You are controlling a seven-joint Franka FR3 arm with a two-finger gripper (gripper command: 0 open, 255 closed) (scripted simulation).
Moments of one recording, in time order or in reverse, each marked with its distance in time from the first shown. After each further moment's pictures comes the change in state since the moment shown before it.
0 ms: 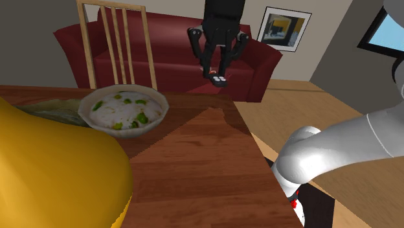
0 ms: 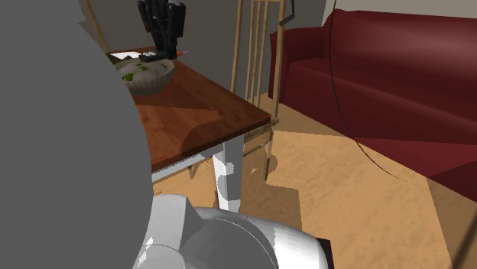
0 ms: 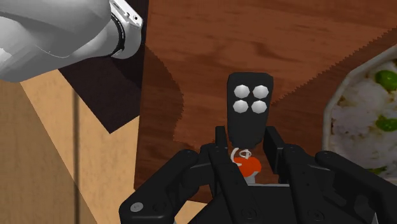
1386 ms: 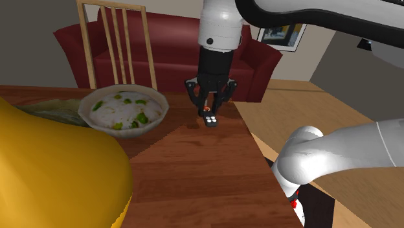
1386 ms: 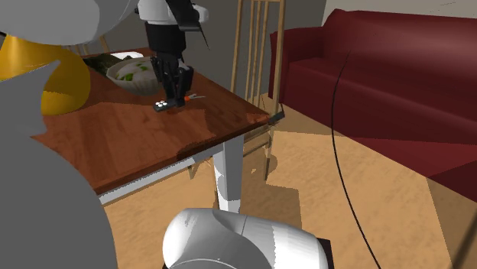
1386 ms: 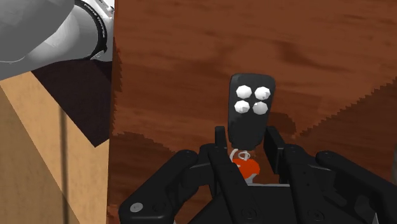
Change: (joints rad) arm 0.031 -0.142 0.027 -0.387 0.045 0.246 -0.049
